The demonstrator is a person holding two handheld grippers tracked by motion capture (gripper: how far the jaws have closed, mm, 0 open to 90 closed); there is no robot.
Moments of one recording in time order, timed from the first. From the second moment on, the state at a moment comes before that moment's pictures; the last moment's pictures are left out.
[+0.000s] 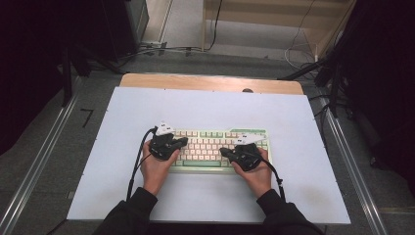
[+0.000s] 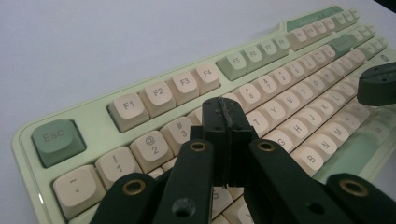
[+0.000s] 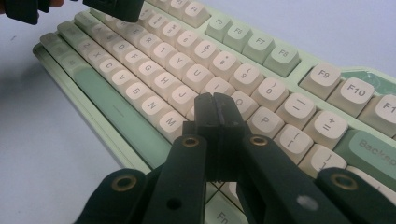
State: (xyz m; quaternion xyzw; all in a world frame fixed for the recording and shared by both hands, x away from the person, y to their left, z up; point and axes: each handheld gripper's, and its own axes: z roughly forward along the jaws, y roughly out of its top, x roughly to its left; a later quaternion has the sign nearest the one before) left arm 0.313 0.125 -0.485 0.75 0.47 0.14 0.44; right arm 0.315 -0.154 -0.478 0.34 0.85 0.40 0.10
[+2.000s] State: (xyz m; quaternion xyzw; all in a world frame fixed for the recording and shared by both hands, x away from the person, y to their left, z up) left arm 0.310 0.129 -0.483 0.74 0.48 0.15 0.45; right arm 0.312 -0.129 -0.479 0.31 0.86 0.41 0.09
